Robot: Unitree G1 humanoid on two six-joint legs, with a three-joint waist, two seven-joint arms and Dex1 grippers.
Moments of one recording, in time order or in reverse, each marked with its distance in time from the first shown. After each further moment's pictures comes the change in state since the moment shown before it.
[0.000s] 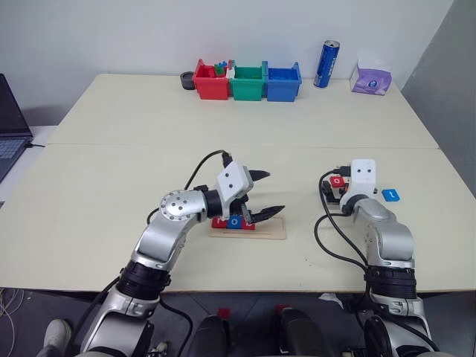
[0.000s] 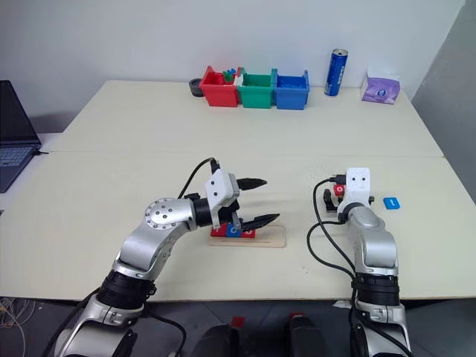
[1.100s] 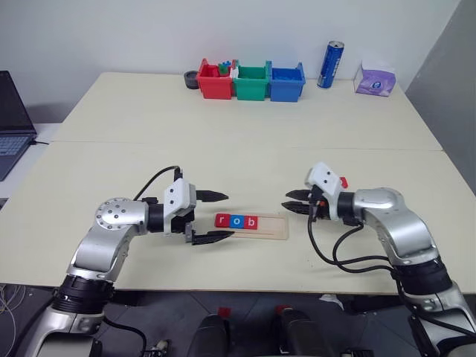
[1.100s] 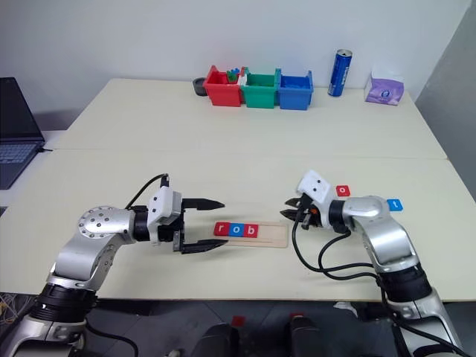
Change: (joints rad) left arm 0.147 0.254 0.167 0.019 -0.140 -0.071 -0.307; right arm -0.006 -0.343 0.299 -0.209 0.088 -0.043 0.839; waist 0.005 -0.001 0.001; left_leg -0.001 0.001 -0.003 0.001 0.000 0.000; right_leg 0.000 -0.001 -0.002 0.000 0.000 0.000
